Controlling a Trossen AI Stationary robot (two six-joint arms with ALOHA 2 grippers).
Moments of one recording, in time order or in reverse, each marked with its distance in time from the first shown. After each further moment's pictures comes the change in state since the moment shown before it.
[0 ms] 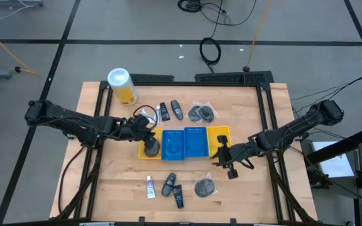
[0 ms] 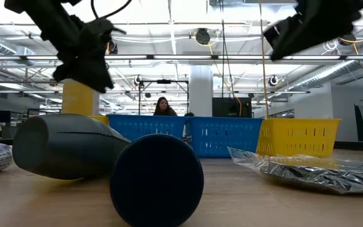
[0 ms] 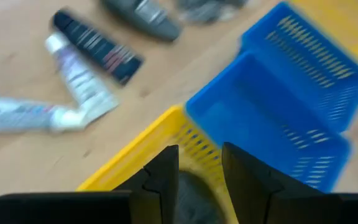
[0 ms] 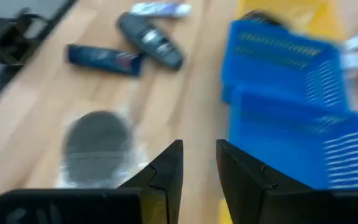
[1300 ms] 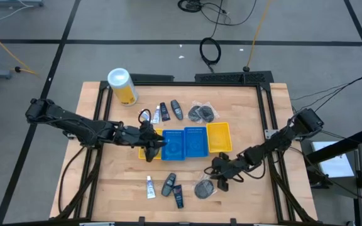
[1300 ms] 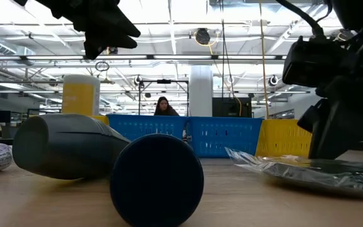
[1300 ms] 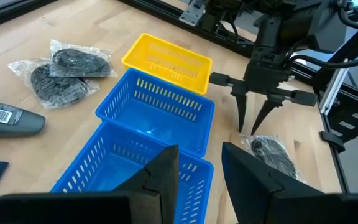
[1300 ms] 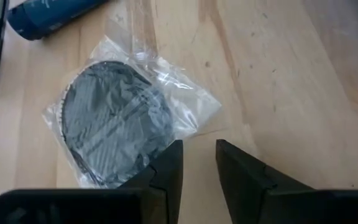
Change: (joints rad) left arm -0.104 0.000 0.000 0.399 0.097 0.323; right arm 0.103 0.392 -0.135 0.388 -0.023 0.679
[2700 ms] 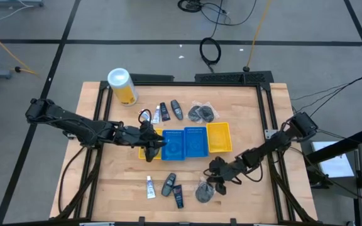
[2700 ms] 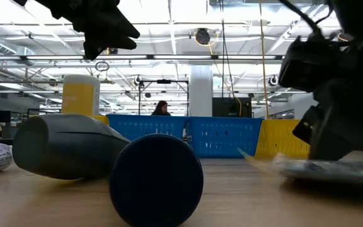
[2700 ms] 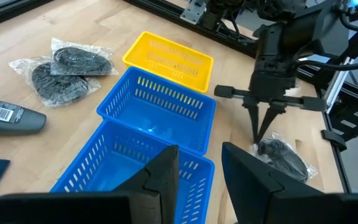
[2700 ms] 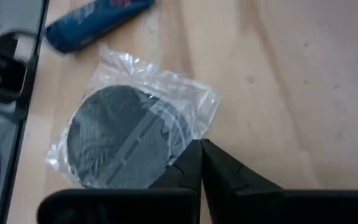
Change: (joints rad) left arm 0.000 0.000 0.000 -0.008 0.000 -0.002; right arm 0.020 0.089 0.002 0.185 -0.046 0.009
